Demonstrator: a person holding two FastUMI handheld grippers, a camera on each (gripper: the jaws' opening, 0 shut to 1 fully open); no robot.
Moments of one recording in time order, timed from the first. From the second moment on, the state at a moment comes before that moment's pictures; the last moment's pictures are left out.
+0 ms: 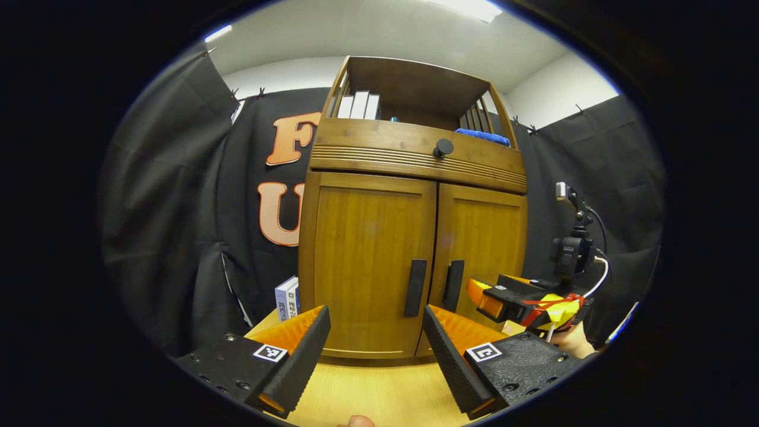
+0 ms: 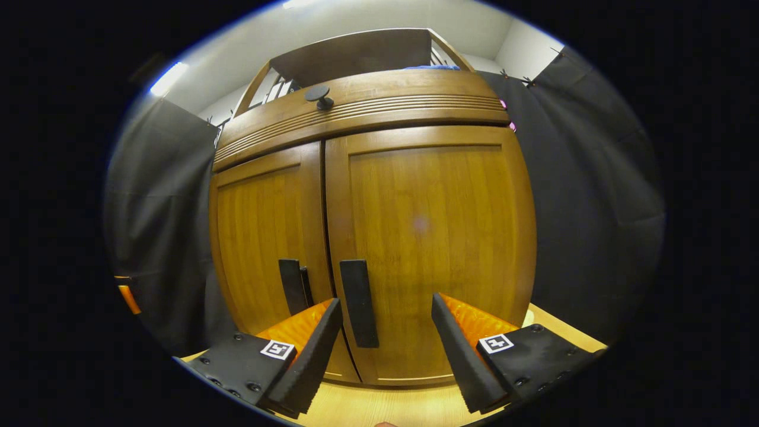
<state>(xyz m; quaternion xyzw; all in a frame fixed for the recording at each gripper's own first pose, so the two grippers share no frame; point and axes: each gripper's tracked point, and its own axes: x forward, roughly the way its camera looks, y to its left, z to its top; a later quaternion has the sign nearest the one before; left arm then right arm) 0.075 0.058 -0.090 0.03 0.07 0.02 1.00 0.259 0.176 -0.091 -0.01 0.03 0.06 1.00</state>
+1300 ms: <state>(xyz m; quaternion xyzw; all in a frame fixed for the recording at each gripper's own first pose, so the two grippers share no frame) 0.063 0.089 -0.093 0.03 0.07 0.04 1.00 0.318 0.201 -0.150 -0.01 0.09 0.04 0.99</state>
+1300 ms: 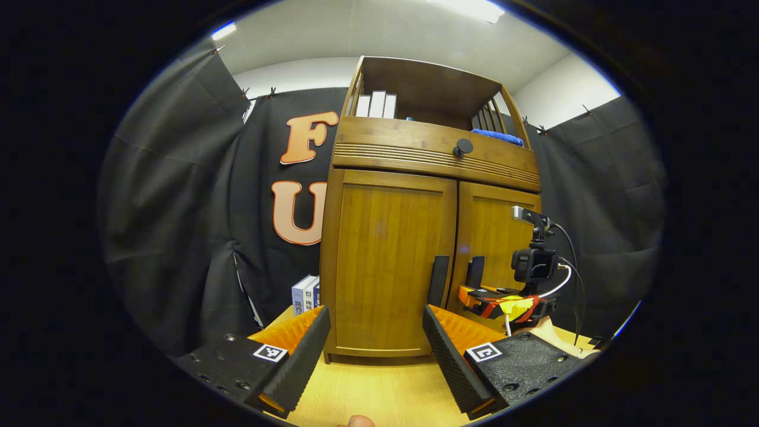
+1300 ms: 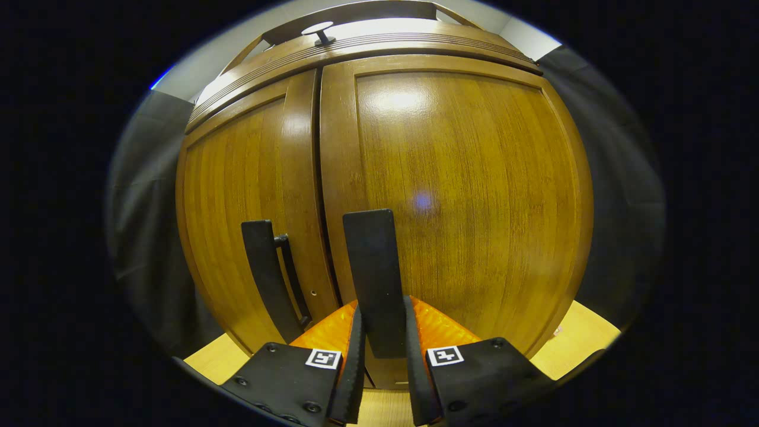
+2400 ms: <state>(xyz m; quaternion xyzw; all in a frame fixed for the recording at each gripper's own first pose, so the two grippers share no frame) 0.013 0.068 -0.076 0.04 0.07 0.05 1.00 0.223 0.168 -0.136 -0.01 0.09 0.07 0.99</state>
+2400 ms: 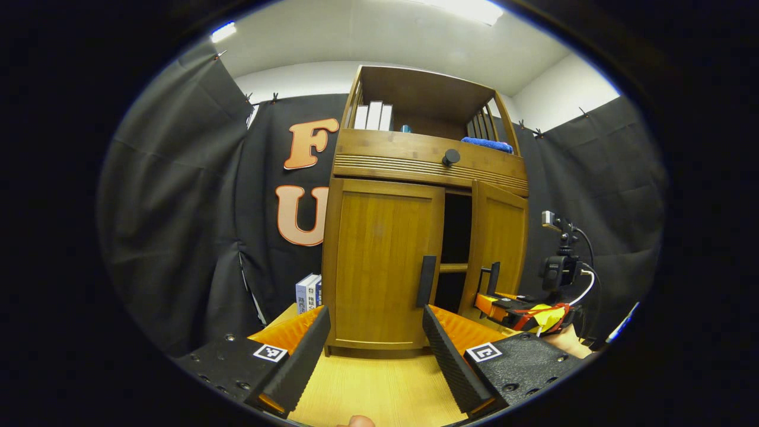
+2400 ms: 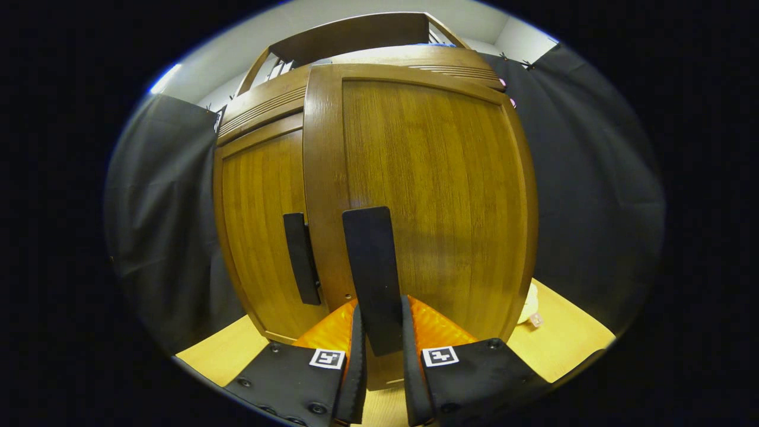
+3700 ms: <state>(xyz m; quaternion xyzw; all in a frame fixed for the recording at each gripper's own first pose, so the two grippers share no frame) -0.015 0.014 -0.069 0.03 0.07 0.01 1.00 0.126 0.073 -0.111 -0.02 0.07 0.04 1.00</state>
